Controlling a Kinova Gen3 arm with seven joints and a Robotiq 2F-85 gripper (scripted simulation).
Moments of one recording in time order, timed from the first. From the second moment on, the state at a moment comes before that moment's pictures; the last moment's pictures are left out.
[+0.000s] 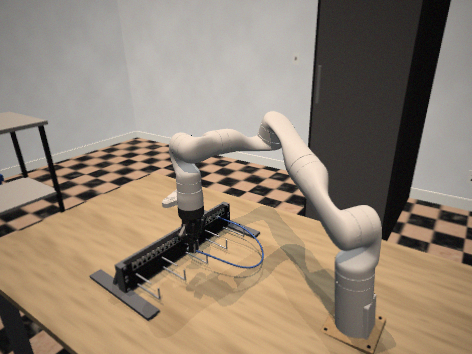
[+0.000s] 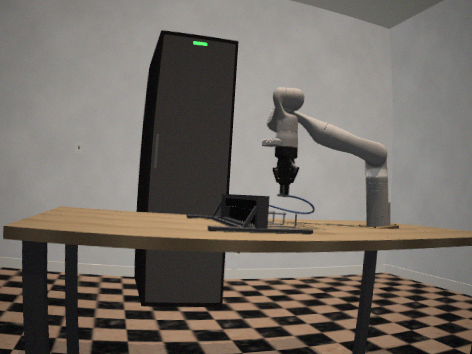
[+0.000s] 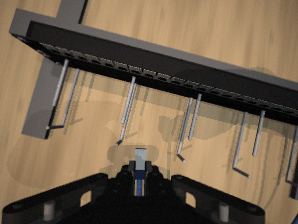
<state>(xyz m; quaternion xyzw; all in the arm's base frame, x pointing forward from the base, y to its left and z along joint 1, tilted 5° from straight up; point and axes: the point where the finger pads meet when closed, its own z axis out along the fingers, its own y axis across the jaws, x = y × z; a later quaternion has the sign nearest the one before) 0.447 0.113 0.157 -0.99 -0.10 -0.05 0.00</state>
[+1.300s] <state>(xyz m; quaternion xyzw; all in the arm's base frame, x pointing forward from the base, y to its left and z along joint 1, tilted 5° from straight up) 0.470 0.098 0.164 -1.00 -0.02 -0.05 0.01</state>
